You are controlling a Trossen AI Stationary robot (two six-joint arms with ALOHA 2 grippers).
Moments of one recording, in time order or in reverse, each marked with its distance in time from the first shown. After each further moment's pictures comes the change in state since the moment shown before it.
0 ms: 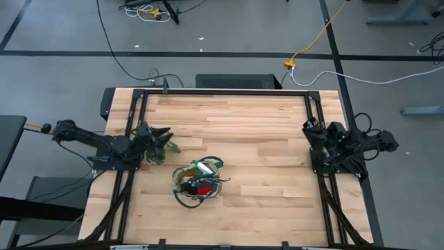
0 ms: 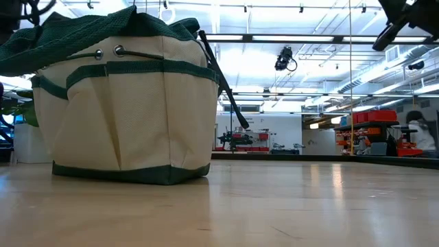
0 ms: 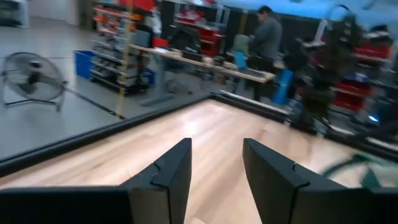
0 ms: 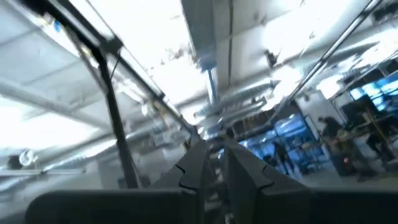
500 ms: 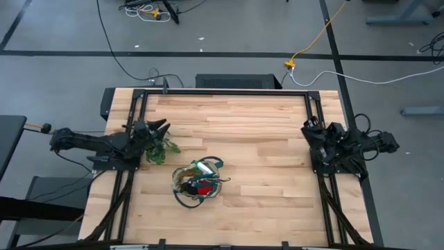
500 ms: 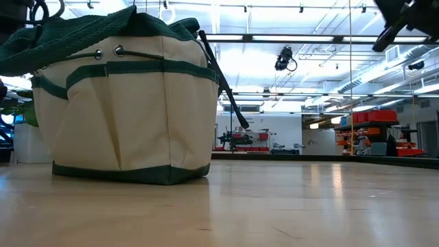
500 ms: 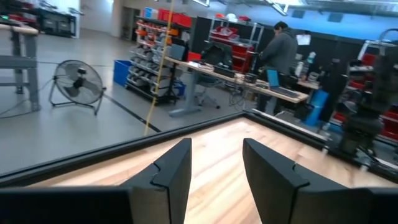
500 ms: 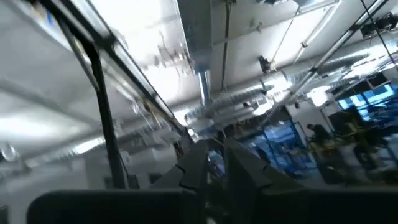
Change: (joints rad) left arm 0.167 -0.059 0.000 -0.003 0.001 0.001; right arm -0.024 -0.001 0.000 0.008 0.003 -0.036
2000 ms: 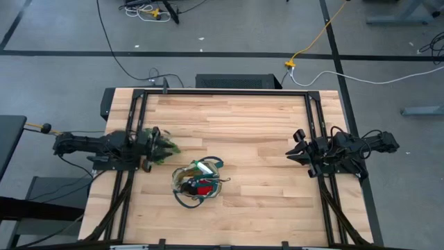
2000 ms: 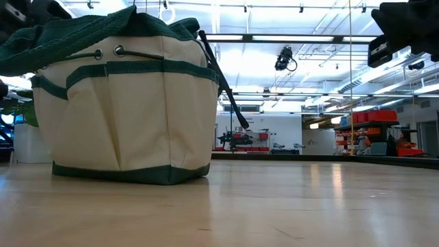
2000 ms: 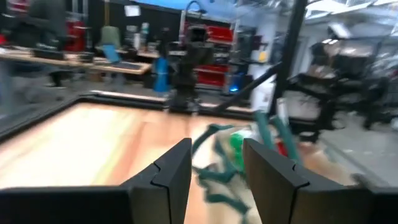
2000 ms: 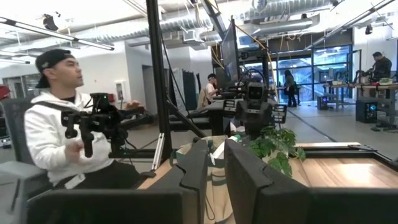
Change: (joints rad) left arm 0.050 -0.104 -0.001 -0.083 0.771 0.074; right arm 0.001 0.000 -0.001 -0.427 -0.289 -0.102
